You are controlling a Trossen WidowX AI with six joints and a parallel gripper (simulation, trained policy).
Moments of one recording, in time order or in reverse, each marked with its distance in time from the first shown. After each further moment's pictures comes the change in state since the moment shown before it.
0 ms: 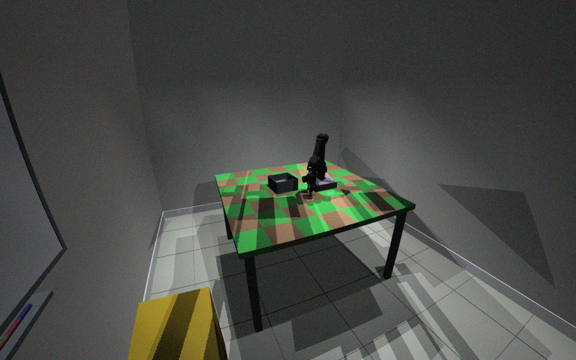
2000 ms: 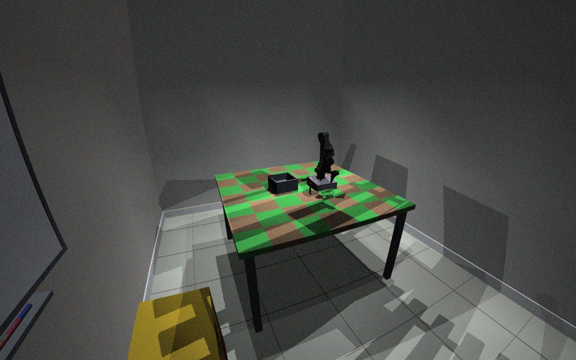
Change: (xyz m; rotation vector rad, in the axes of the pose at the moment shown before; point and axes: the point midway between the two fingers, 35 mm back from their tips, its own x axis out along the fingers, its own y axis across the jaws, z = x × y) arm -0.108 0.002 -0.103 -1.015 -0.096 0.350
